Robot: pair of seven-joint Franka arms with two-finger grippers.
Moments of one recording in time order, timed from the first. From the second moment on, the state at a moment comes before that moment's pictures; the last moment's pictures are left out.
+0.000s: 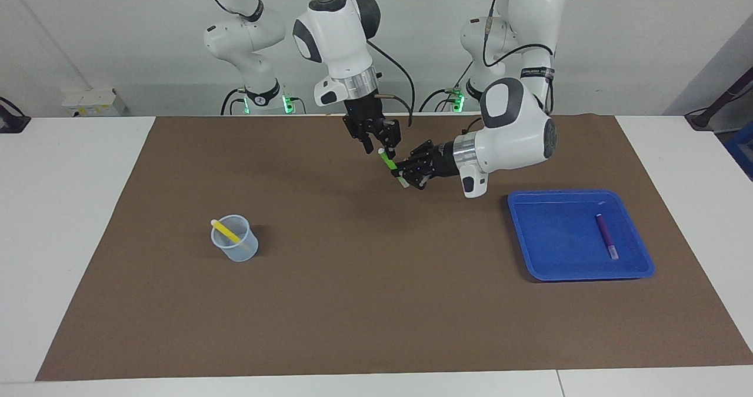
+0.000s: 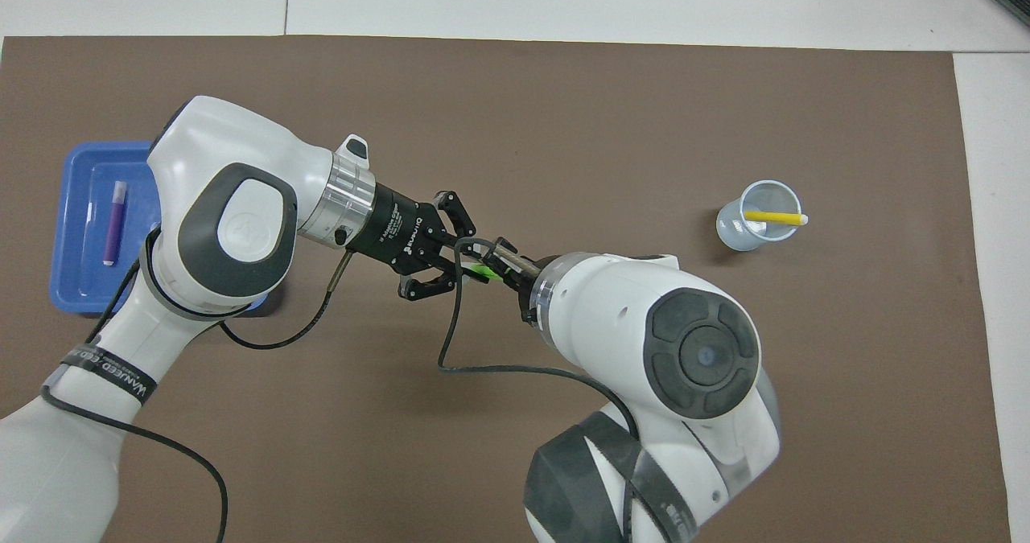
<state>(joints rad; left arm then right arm) -0.10 0.27 -0.31 -1.78 -0.88 1.87 -1.19 0.50 0.02 0.12 -1.93 0.11 2.29 1.22</state>
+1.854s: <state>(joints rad) -0.10 0.26 -0.30 -1.78 -0.88 1.88 -1.21 0.47 0.04 0.12 -1.91 0.11 2.31 1.09</state>
